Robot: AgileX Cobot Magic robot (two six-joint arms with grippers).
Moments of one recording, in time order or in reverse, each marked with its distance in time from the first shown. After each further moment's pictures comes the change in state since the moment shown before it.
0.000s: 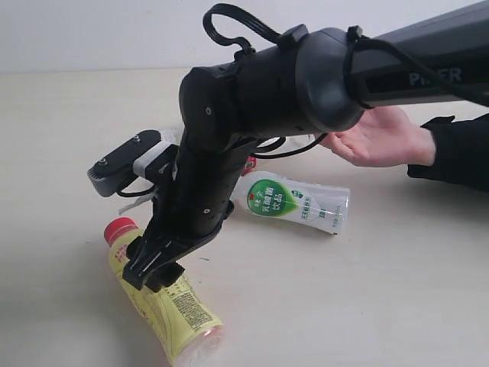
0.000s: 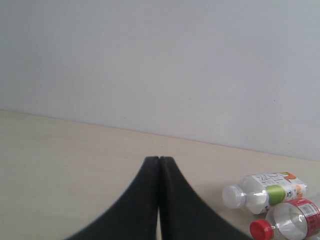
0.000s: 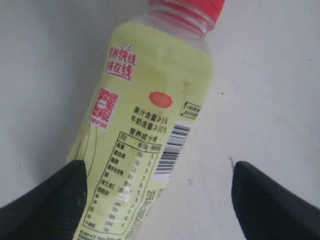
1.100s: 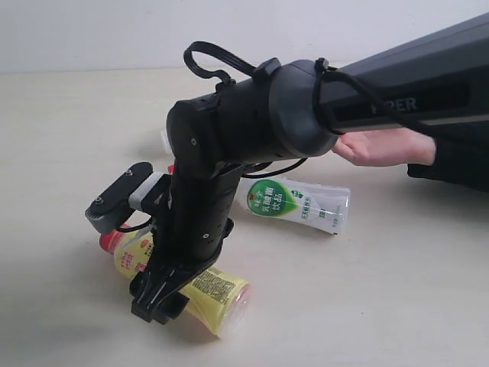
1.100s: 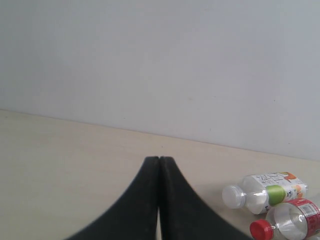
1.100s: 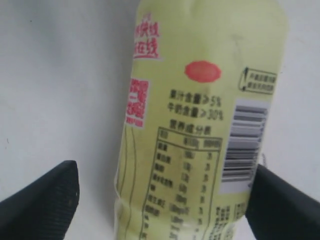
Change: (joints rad) left arm 0.000 0.000 0.000 0.000 0.000 0.000; right arm 0.032 0.053 0.002 -0.001 0.025 -0.065
